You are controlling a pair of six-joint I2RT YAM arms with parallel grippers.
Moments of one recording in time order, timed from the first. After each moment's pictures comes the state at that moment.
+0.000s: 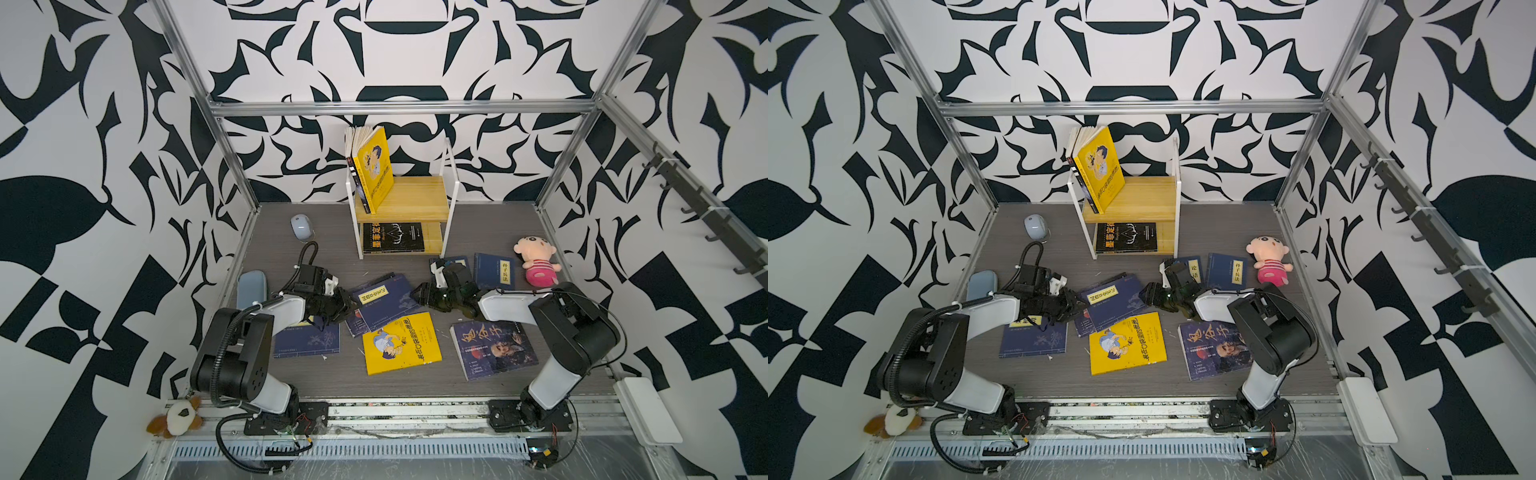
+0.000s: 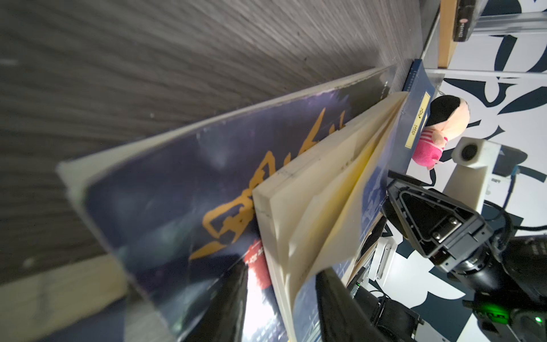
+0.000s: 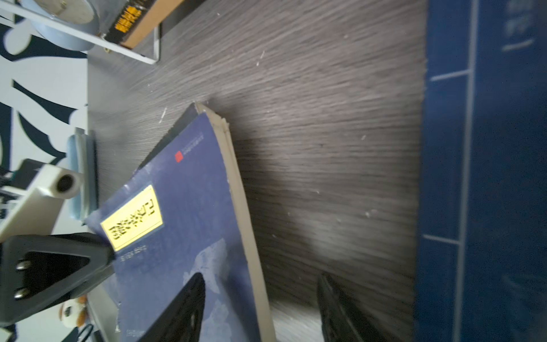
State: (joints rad) left arm -0.22 1.52 0.62 -0.17 0.69 -0.74; right arm 0.54 1.71 0.72 0.23 -0.35 0.79
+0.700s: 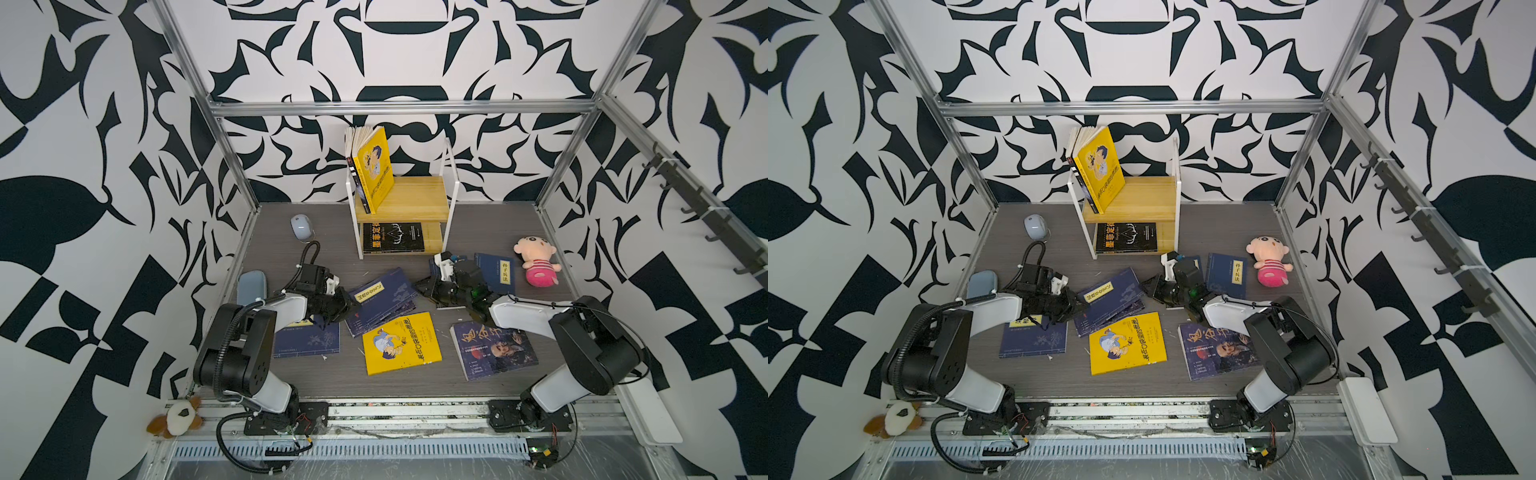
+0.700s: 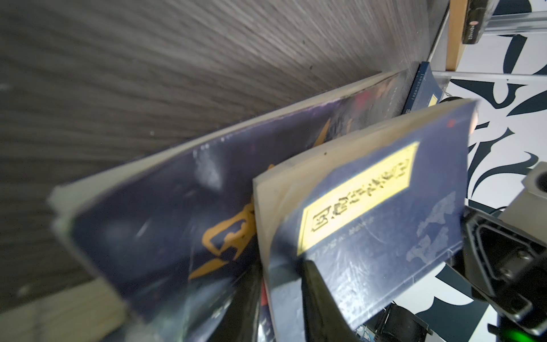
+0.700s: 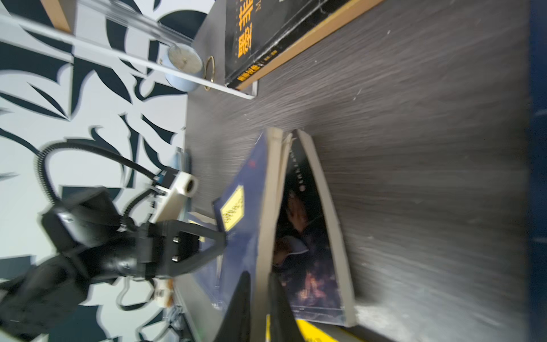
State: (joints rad) left arm -0.23 1.54 0.64 -0.15 0.68 -0.74; right arm 0.53 1.57 0.66 0.40 -0.47 0.96
